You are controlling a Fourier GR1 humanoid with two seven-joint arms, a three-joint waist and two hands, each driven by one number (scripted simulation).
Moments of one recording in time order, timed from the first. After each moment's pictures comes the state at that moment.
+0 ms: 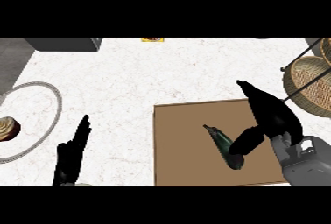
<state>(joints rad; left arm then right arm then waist) 0.09 0.21 -0.17 -1.41 0.04 0.26 0.02 -0.47 -0.58 0.52 -1.76 0.25 0.14 1.12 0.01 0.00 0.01</state>
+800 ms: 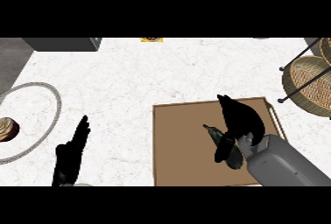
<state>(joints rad) 0.09 0.21 -0.17 -1.40 0.04 0.26 0.01 -0.51 -0.44 0.64 -1.58 0.31 0.21 1.15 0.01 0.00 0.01</state>
